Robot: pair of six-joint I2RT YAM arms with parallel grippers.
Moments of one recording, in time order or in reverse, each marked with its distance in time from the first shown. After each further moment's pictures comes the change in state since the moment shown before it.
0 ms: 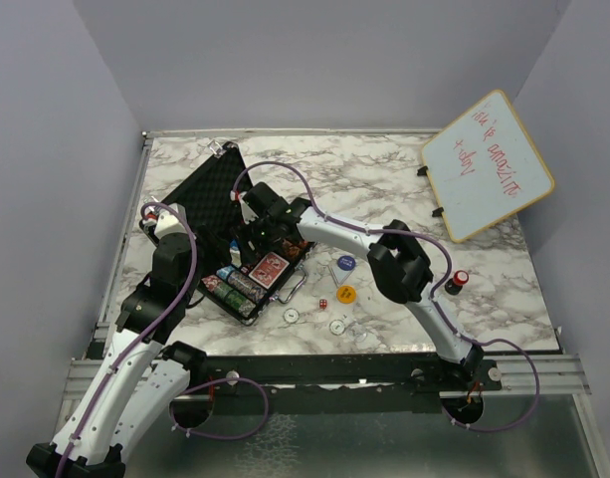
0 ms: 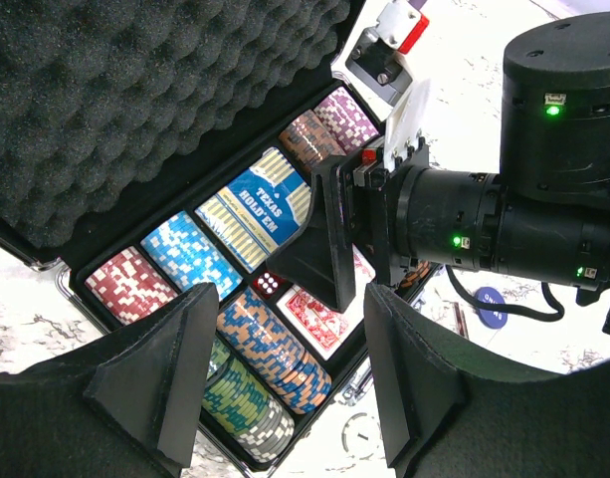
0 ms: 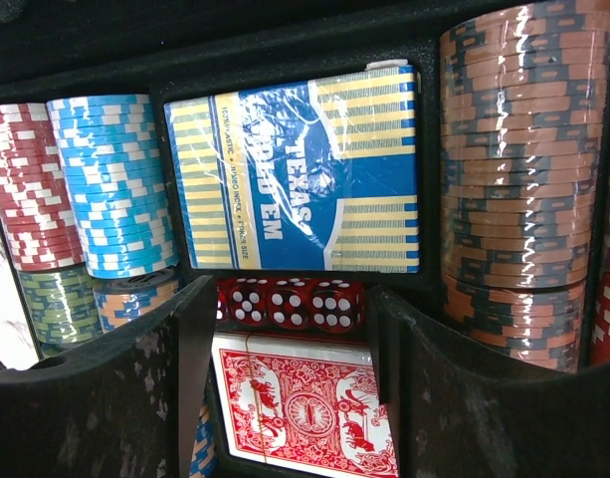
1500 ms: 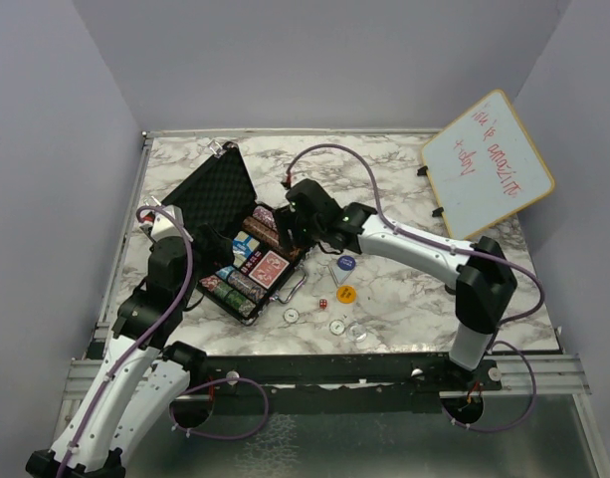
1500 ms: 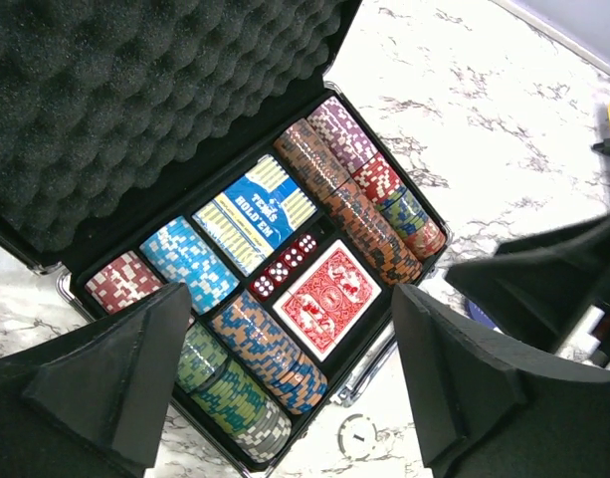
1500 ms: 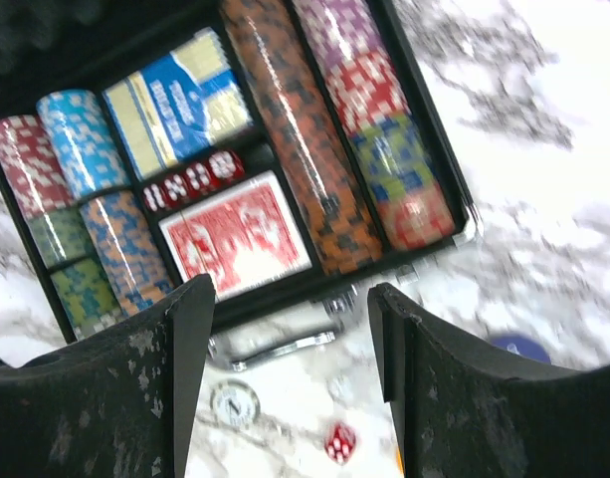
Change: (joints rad) left arm 0.000 -0.034 0.000 -0.002 0.000 0.003; right arm -0.003 -0.517 -0.459 0.102 0.363 0.121
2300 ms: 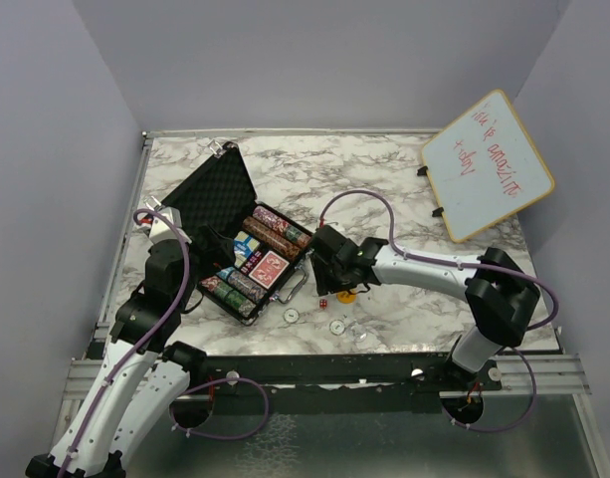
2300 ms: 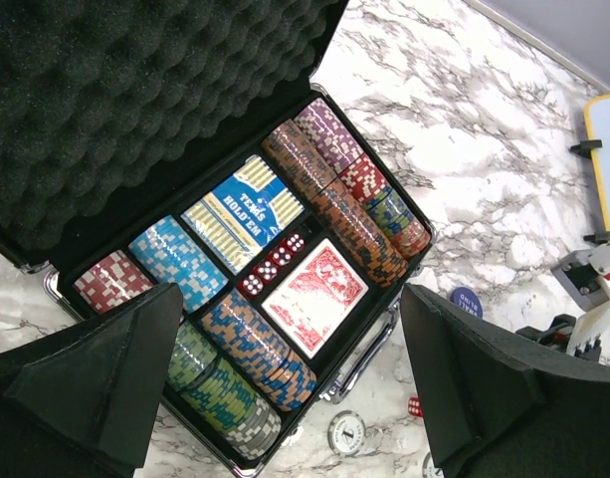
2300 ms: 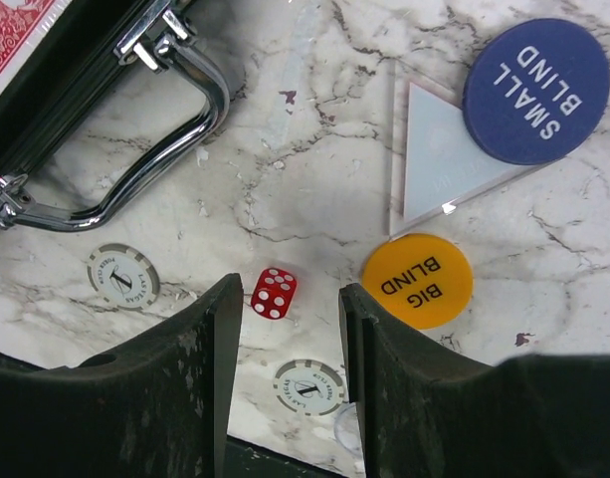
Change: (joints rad) left arm 0.000 -0.034 -0.006 0.000 0.016 -0.013; right arm 0.028 -0.193 -0.455 -0.086 0.028 0.299
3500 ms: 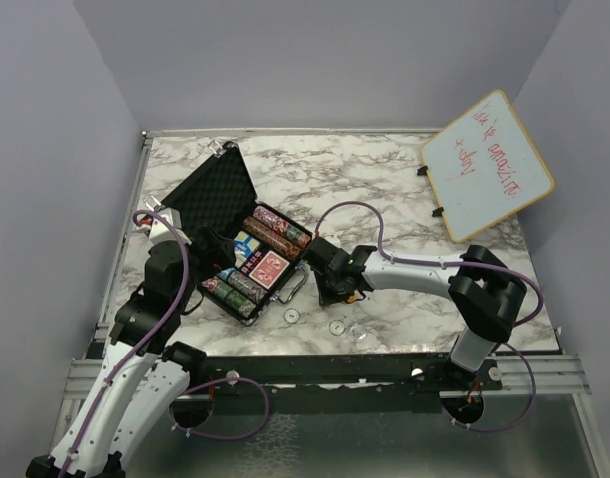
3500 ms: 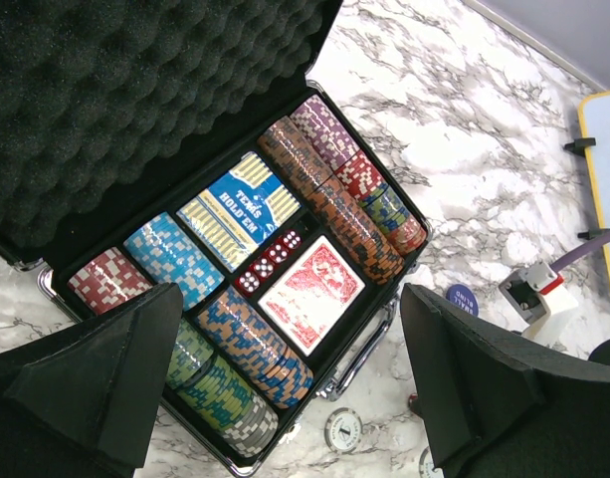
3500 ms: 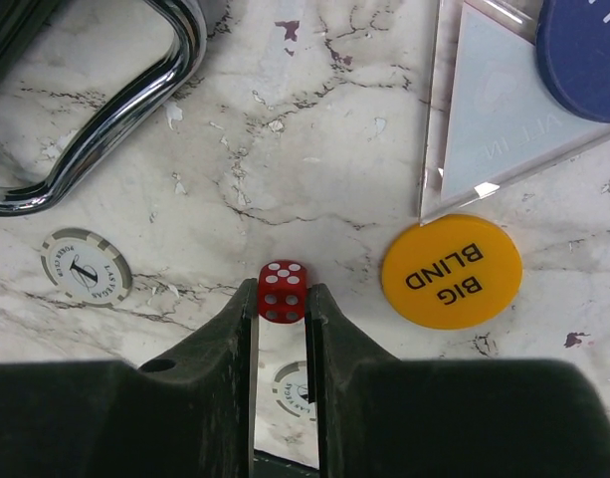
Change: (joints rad) left arm 0.000 -0.009 -0.007 0.000 0.012 -0.007; right arm 0.040 0.069 -0.029 0.012 -0.031 0.040
